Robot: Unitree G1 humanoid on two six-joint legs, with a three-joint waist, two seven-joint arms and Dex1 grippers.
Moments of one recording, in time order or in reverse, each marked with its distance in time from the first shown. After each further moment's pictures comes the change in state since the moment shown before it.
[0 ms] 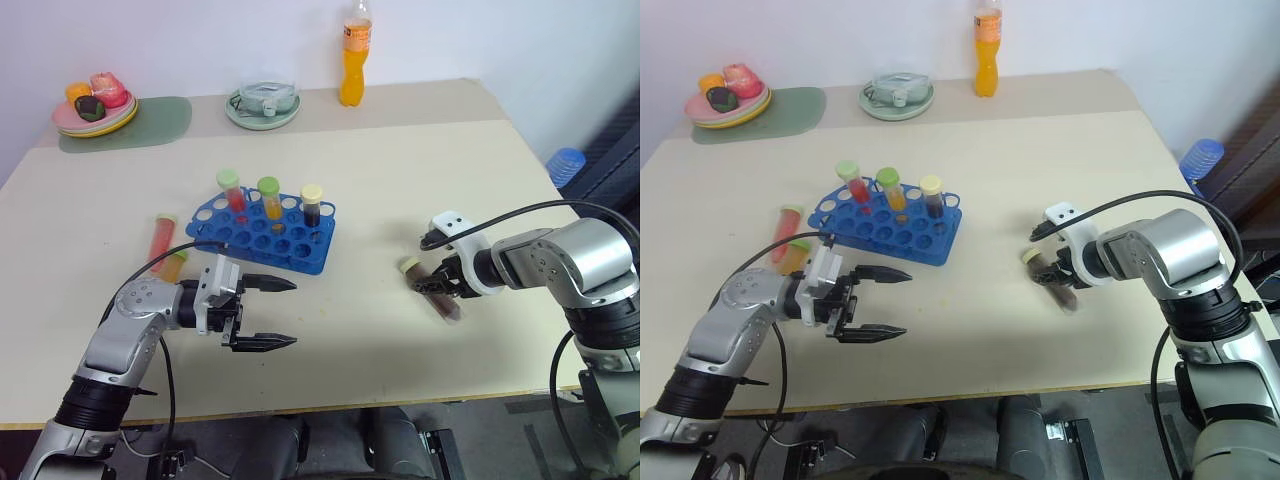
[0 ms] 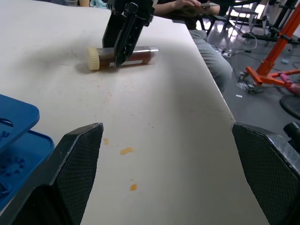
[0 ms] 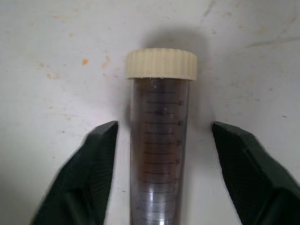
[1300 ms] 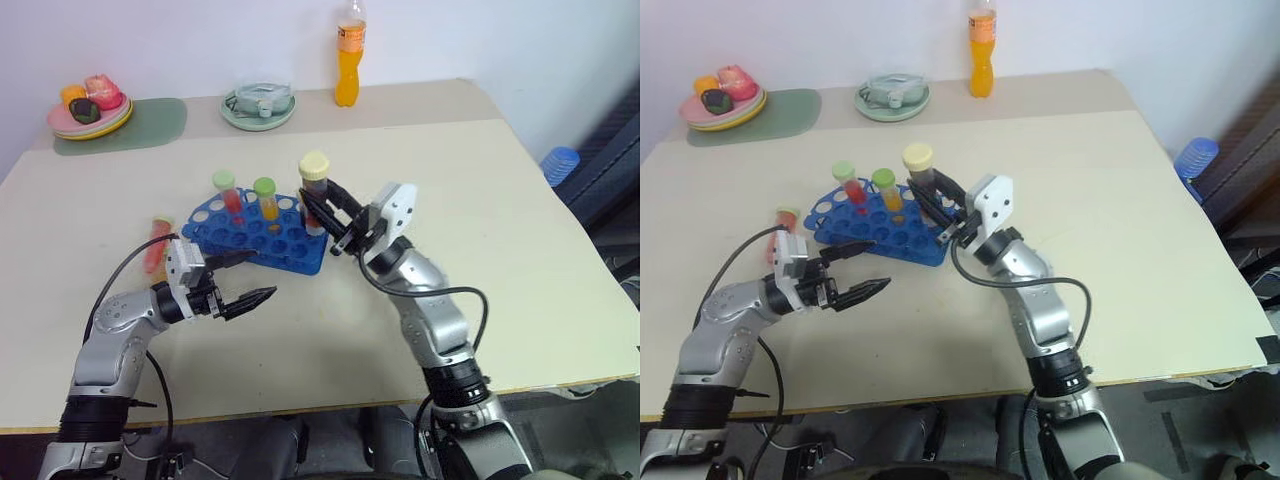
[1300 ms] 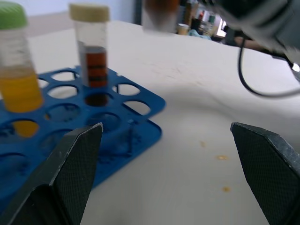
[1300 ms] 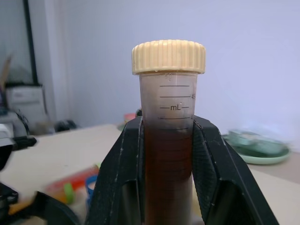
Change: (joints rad) left arm 0.069 -0.099 0.207 0.089 -0.025 -0.049 0.258; right arm 0.295 0.781 -0.013 0.161 -0.290 -1.670 0.020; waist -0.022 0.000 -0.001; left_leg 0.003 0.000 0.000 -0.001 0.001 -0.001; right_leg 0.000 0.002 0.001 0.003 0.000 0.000
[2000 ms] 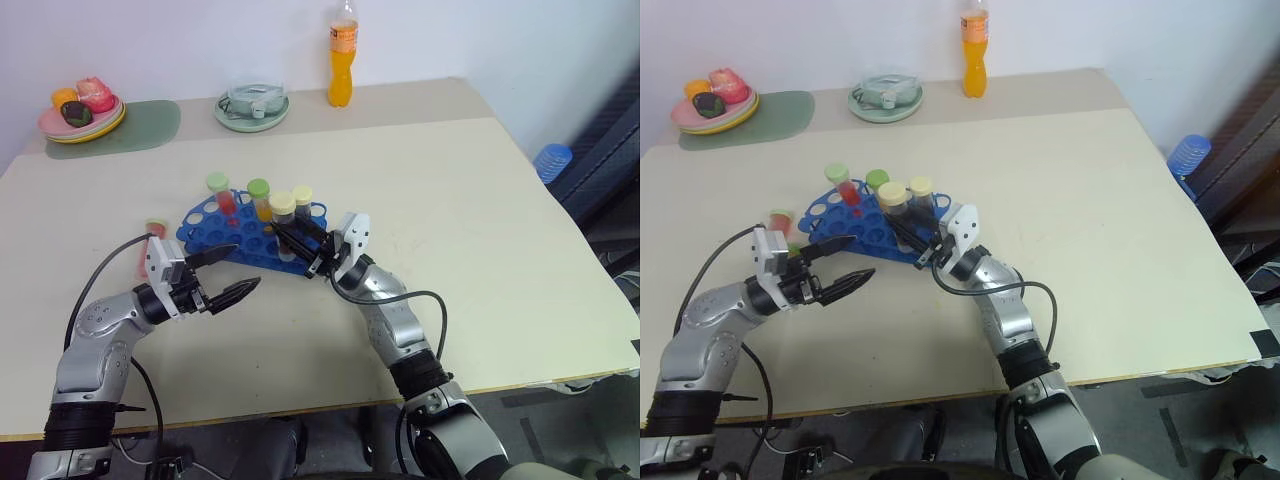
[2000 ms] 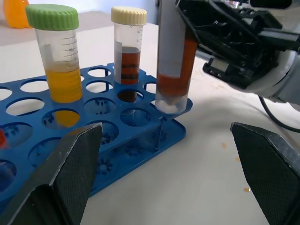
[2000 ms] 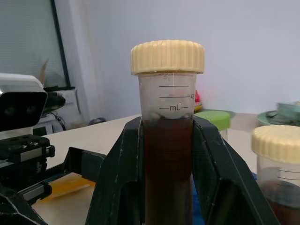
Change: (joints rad) left arm 0.040 0.025 0.045 -0.014 -0.036 0.029 0.048; right arm -0.083 0.106 0.014 0.444 0.021 -0.239 0.183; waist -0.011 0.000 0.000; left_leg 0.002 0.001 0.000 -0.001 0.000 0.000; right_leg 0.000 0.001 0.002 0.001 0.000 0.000
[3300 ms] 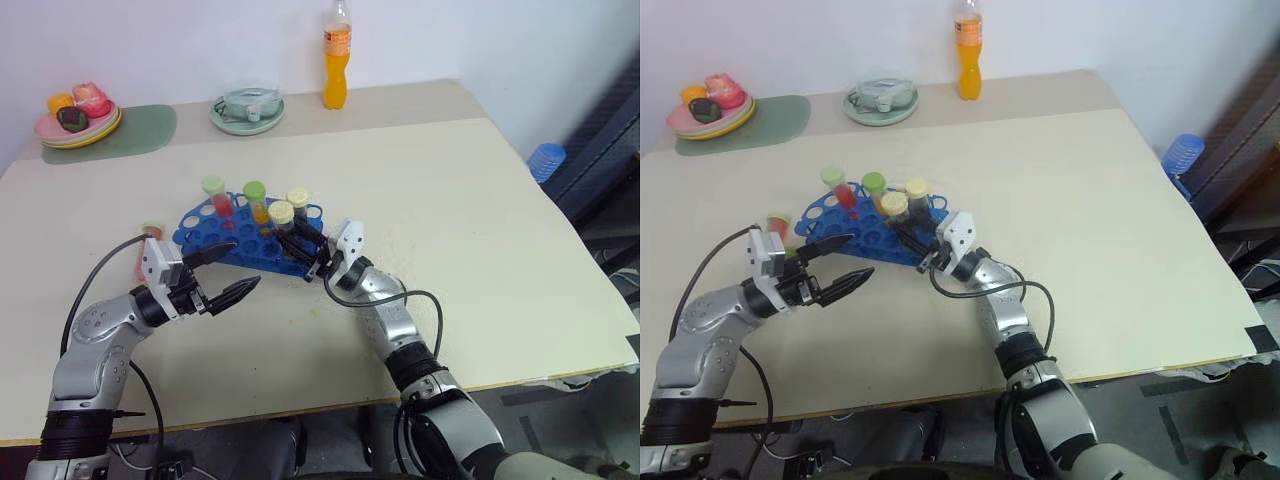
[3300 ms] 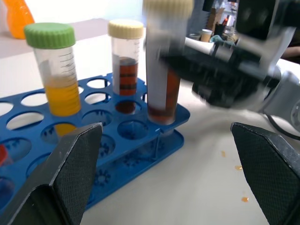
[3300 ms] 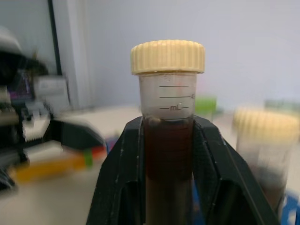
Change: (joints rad) left arm 0.038 -0.001 0.008 -0.052 -0.007 -0.004 0.039; right arm -0.047 -0.004 -0.044 0.230 -0.086 -0.159 0.021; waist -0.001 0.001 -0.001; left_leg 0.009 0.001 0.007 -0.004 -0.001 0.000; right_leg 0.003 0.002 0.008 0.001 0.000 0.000
